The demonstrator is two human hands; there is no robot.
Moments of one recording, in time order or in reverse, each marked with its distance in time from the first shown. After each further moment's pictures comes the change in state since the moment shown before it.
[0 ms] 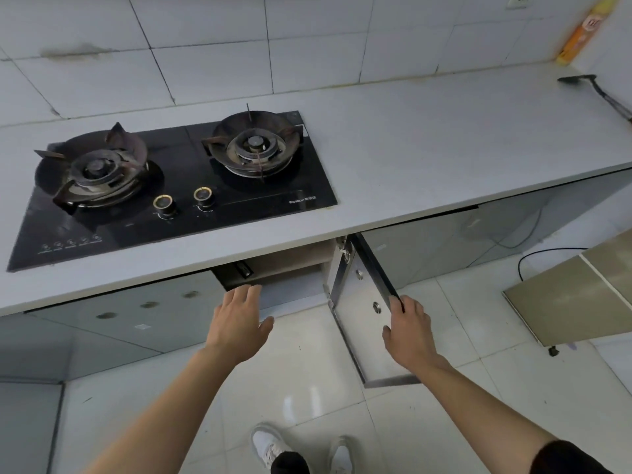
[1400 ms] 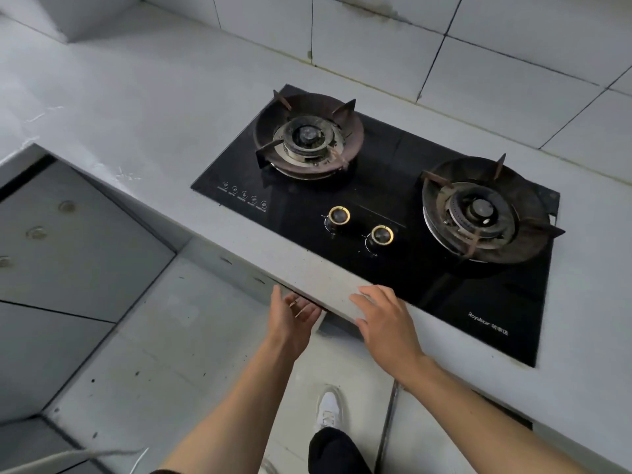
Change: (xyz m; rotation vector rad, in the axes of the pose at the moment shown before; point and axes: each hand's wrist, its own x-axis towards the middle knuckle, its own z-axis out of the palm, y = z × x) left_hand 0.122 -0.130 0.006 -2.394 0.690 -1.094; right_hand 0.199 -0.303 -0.028 -0.004 -0.106 -1.044
